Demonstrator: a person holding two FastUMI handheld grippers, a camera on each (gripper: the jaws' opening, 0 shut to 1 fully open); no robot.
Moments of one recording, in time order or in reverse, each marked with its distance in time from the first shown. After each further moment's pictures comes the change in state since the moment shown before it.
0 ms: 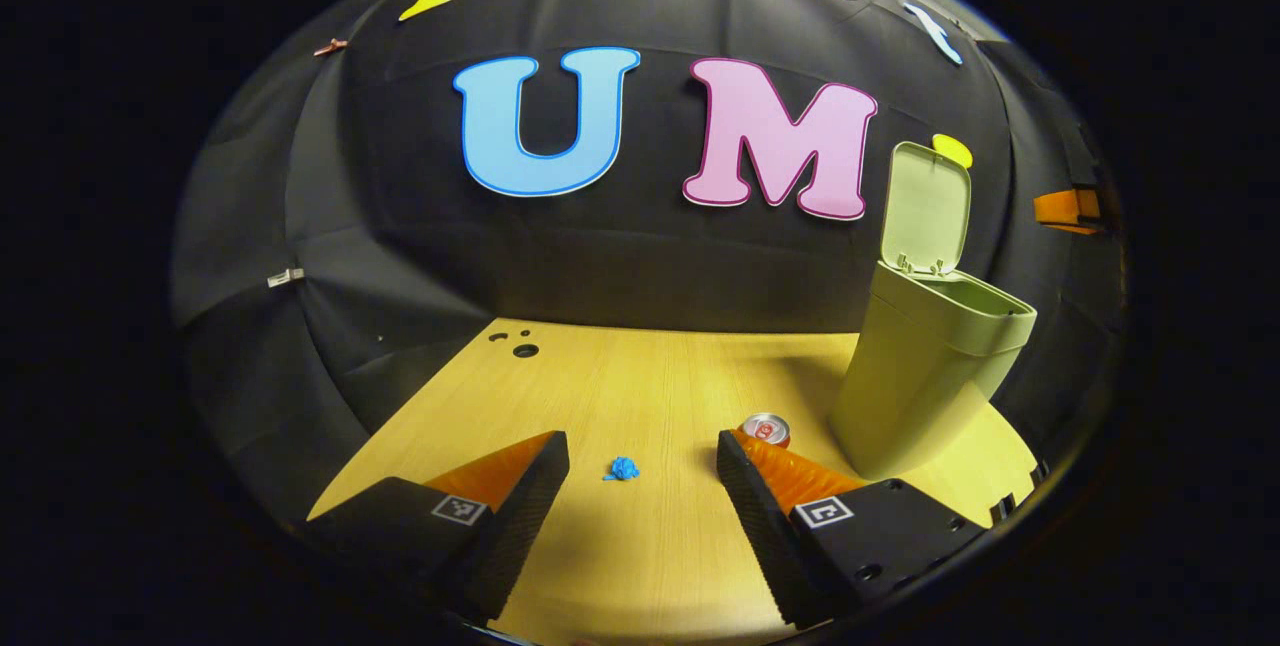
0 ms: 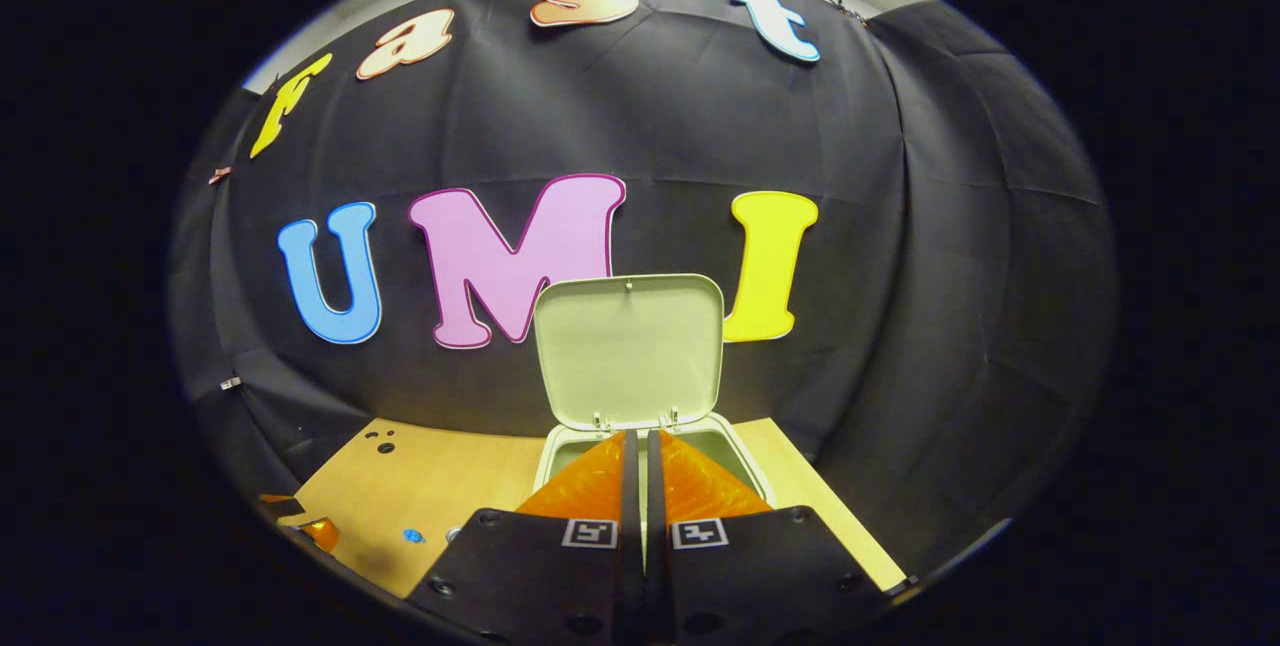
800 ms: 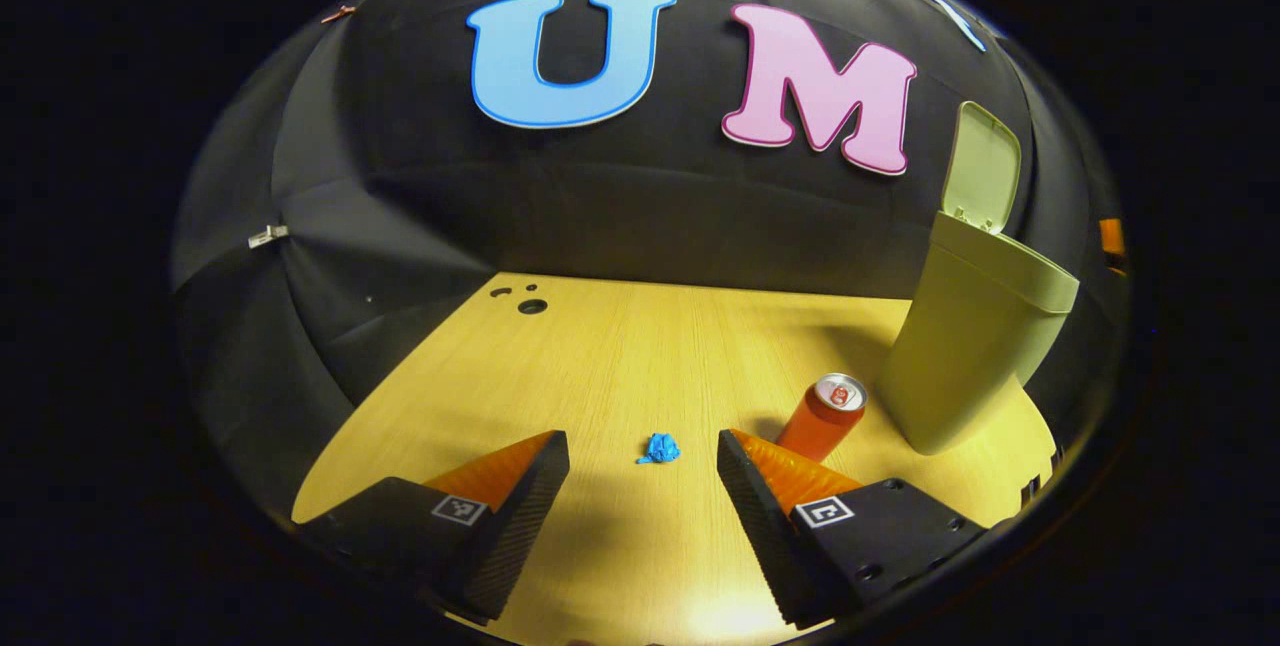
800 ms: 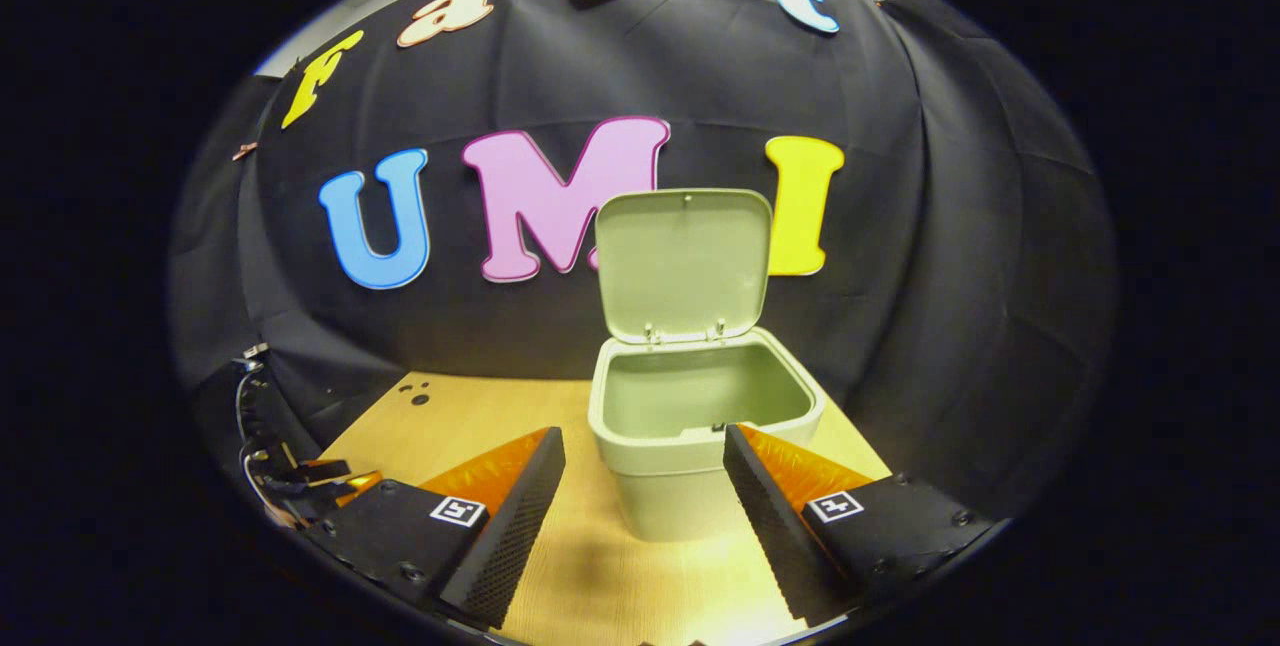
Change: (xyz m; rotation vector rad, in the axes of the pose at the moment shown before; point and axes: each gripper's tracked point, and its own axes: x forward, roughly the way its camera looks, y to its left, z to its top) left arm 0.074 0.045 -0.065 -0.041 0.136 -0.011; right arm -0.046 0.043 -0.086 -0.006 0.119 0.105
